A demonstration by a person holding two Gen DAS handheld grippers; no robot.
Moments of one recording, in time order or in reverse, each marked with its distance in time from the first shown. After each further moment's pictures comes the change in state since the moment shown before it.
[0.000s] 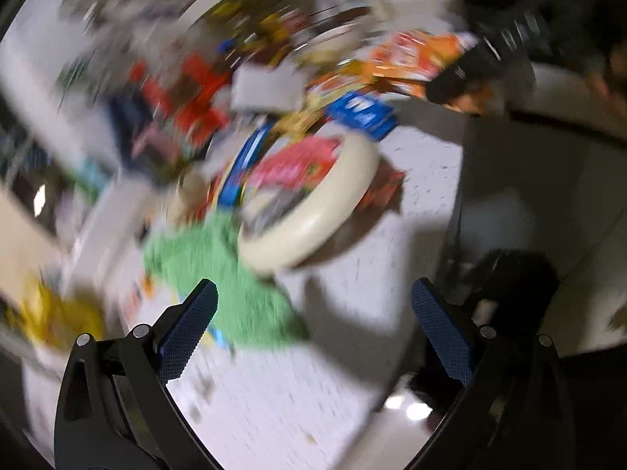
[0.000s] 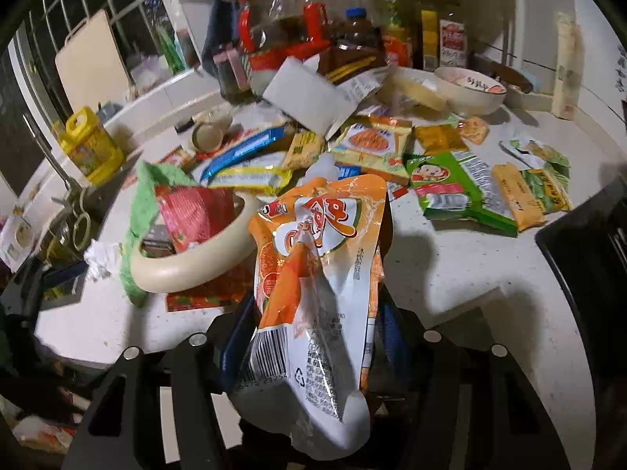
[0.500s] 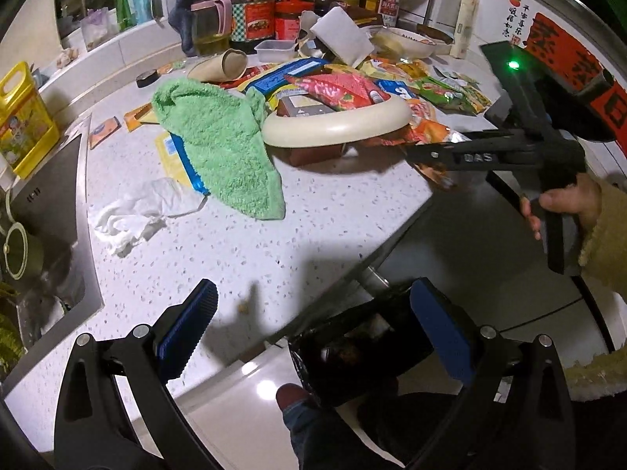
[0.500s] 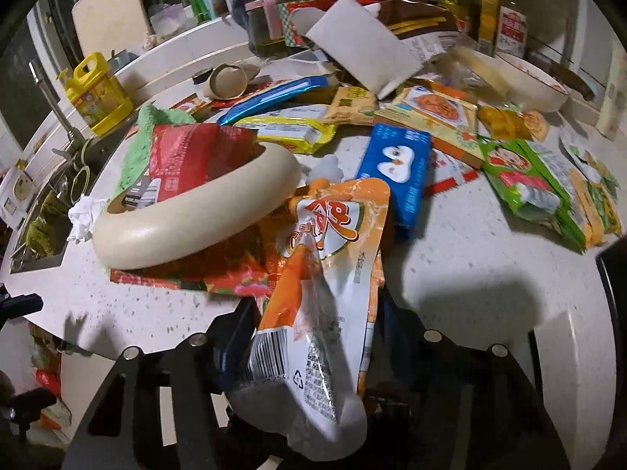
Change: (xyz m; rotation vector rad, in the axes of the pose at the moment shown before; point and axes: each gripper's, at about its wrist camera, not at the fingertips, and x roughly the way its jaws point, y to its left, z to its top) left arm -0.039 0.044 -0.065 -0.659 0.144 -0.255; right arm 0.067 0.024 -0.005 -0.127 0.111 0.016
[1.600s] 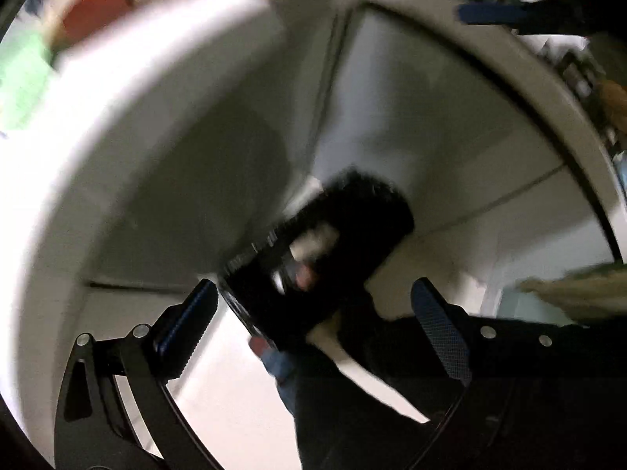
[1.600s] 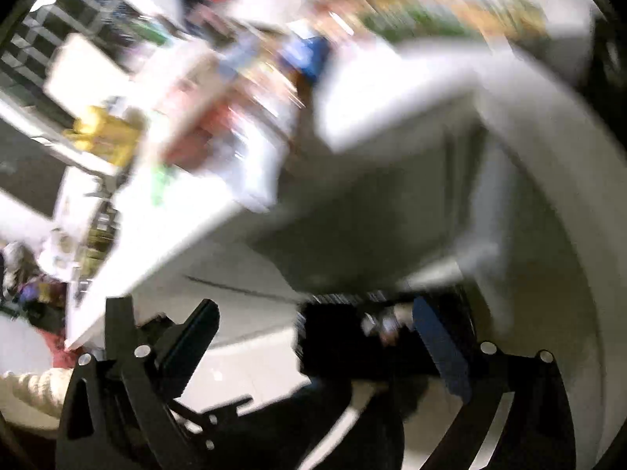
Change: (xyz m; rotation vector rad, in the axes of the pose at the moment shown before) left arm 0.072 -0.093 -0.066 0.274 0.269 -0.193; right arm -0.089 -0.041 -0.079 0.280 0.044 0.235
